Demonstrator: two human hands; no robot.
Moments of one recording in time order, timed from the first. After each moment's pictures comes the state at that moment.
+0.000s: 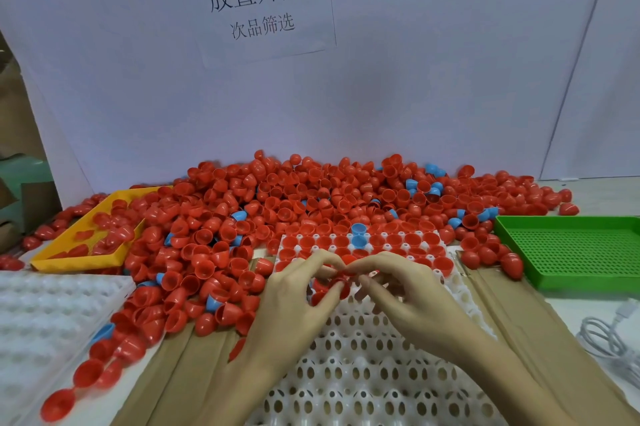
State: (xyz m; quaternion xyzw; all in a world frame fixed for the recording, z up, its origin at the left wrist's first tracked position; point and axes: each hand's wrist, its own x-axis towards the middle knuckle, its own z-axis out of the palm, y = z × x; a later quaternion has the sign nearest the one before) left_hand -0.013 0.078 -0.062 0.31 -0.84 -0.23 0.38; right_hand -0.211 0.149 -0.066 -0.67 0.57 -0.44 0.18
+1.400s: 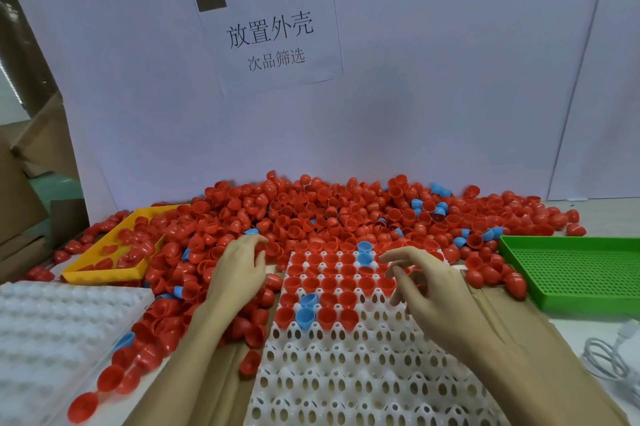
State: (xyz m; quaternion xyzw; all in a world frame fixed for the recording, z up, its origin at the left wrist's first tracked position) left_hand 0.036 -0.042 -0.061 0.52 -0.80 -0.07 0.29; right_hand -0.230 0.150 -0.056 -0.60 0.61 -0.50 0.10
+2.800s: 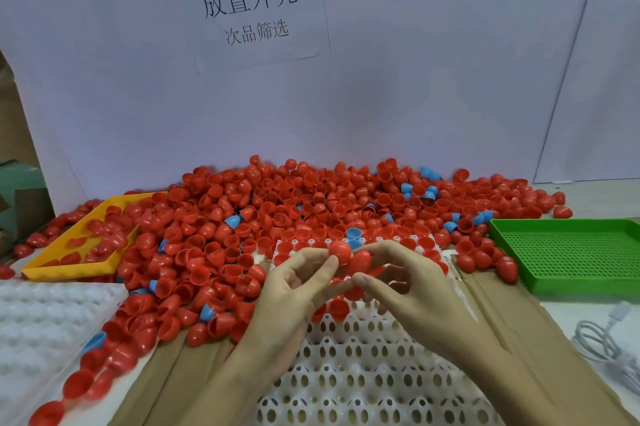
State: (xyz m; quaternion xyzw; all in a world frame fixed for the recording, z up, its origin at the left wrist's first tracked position) left_hand -0.028 0.078 -0.050 0.23 -0.56 -0.68 0.42; right_hand -0.211 0.155 -0.050 -0.60 0.56 -0.52 0.23
